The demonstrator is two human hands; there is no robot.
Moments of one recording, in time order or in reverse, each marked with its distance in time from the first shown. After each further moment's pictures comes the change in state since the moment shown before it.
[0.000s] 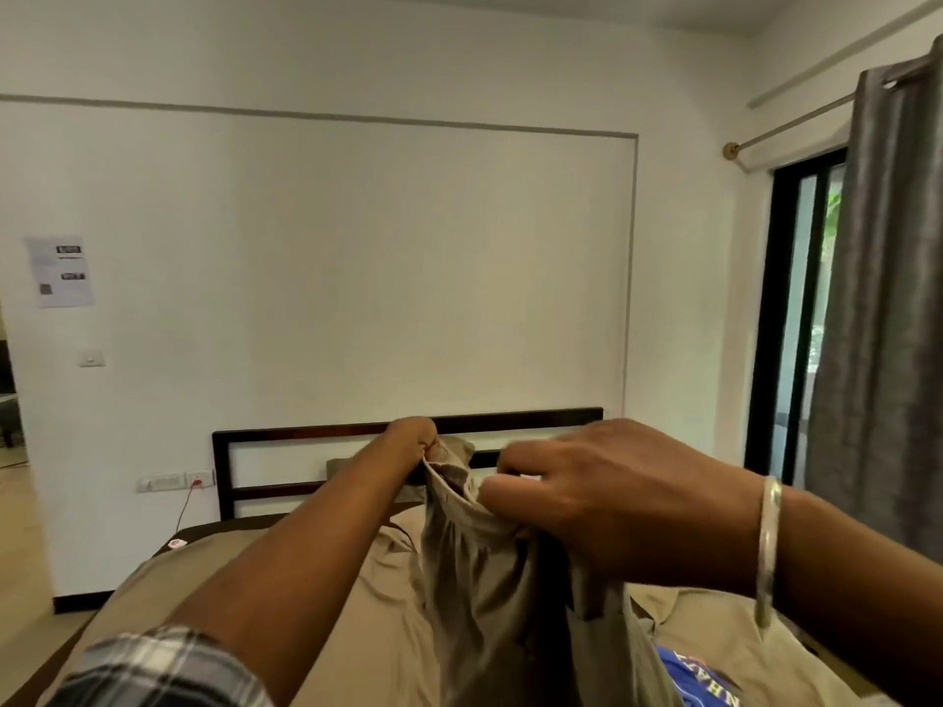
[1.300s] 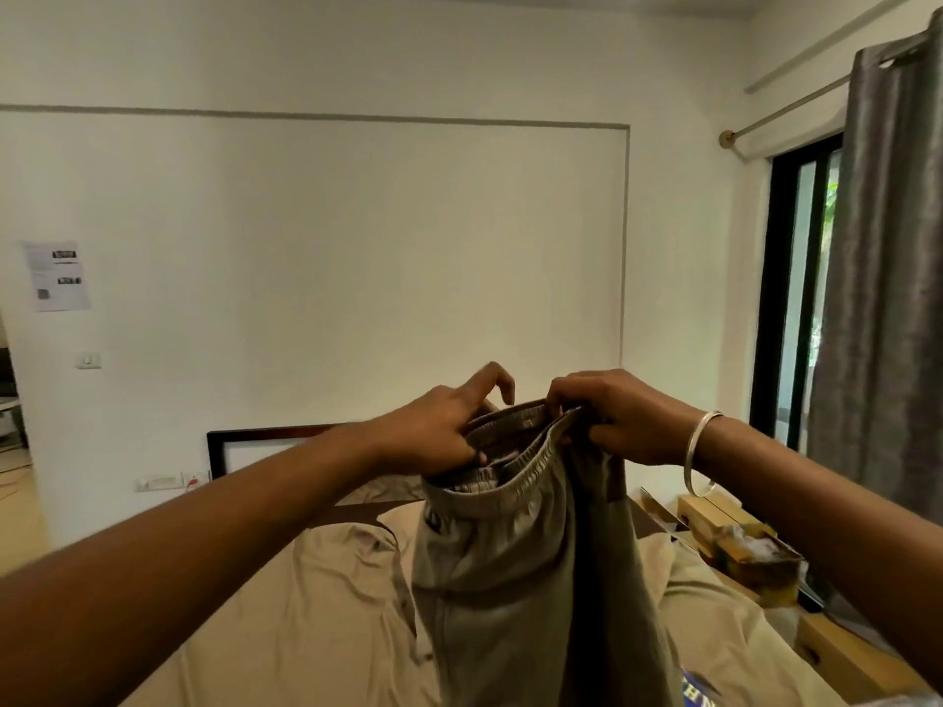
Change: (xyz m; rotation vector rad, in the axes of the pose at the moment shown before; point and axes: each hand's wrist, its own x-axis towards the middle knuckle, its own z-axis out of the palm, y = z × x) left_hand -0.132 0.057 0.065 0.554 -0.281 0.860; right_hand -0.100 0.146 0.091 0.608 -0.040 0.534
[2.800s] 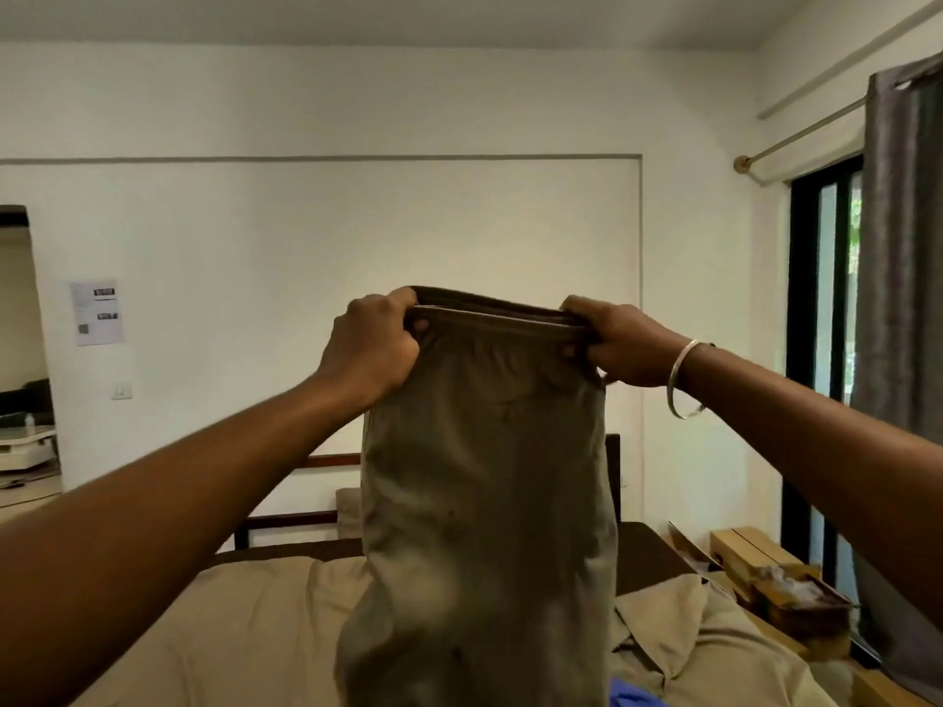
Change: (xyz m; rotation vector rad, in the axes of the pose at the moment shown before) left_hand 0.021 -0.001 -0.077 0.421 0.872 -0.137; right_hand 0.064 0.038 -0.064 0.070 0.267 0.057
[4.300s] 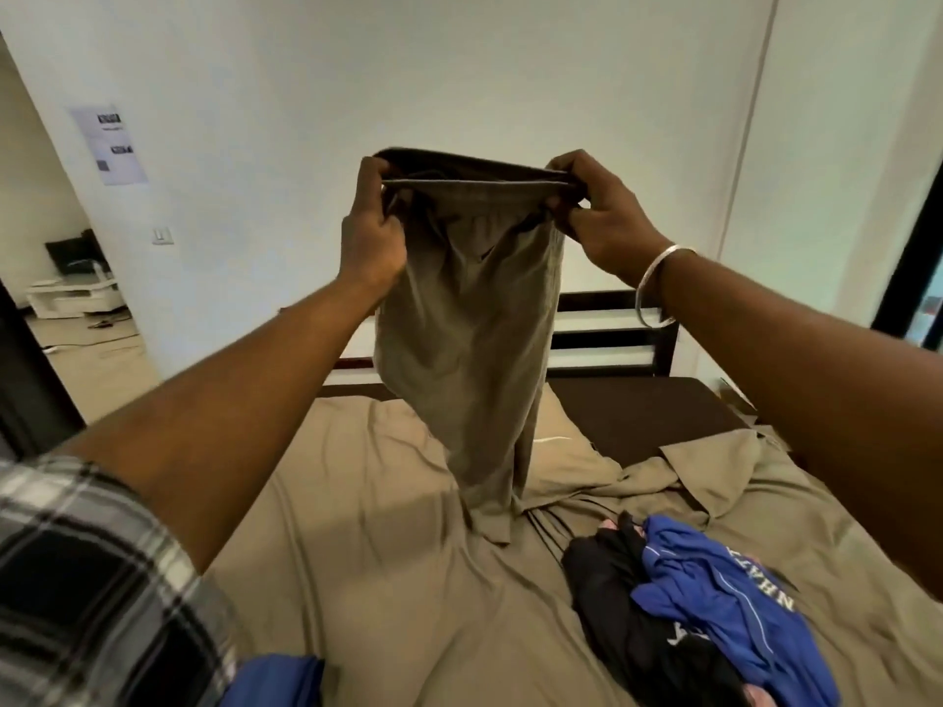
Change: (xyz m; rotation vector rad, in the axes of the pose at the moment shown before) left_hand -0.006 -0.168 0.115 -0.411 0.071 -0.318; right_hand 0.093 0.021 0.195 0.498 0.166 0.106
